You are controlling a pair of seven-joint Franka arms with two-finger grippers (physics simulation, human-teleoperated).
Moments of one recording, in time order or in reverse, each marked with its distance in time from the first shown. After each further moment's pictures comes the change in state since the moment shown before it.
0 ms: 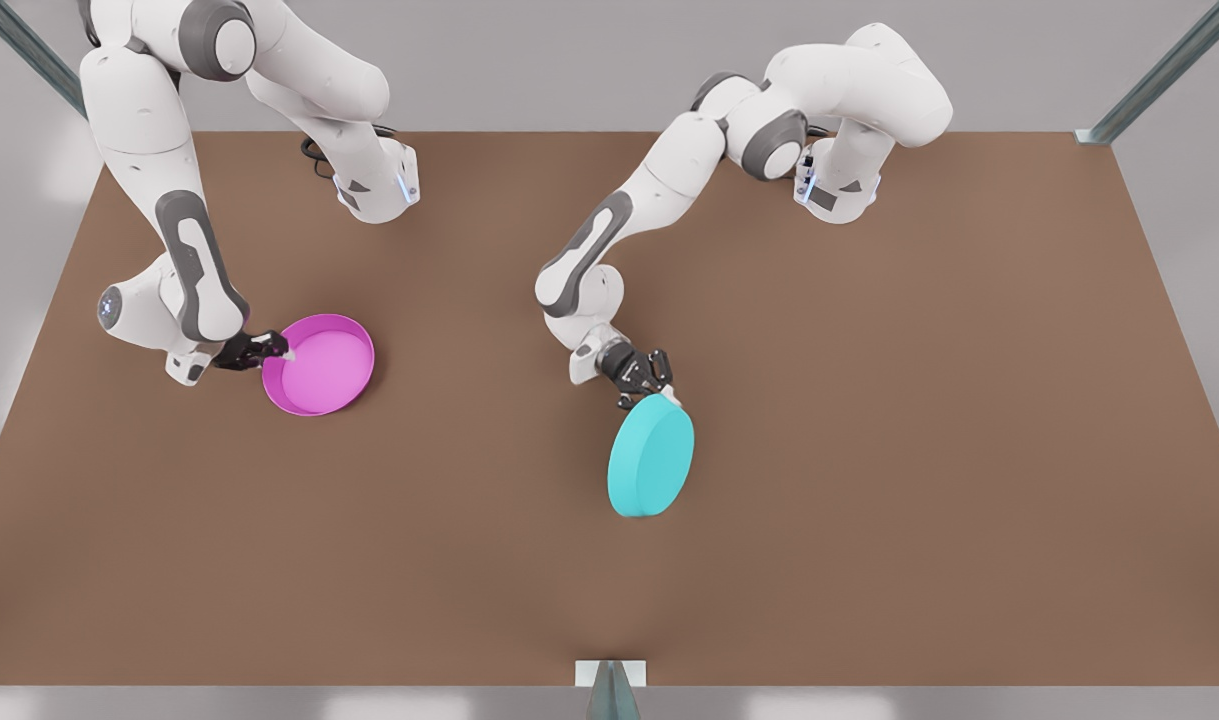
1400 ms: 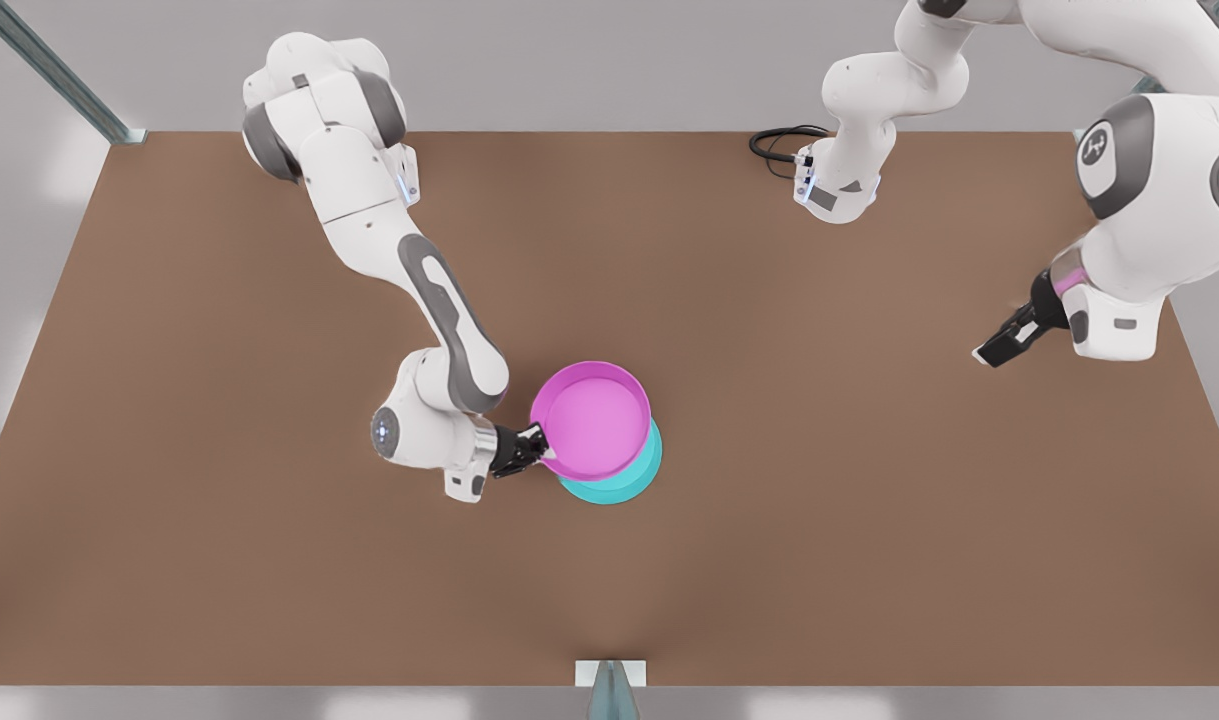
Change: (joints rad) left arm 1.263 -1.034 -0.319 -0.076 -1.458 0.141 1.250; right arm 0.706 0.469 0.128 0.924 0.428 -0.154 0.417
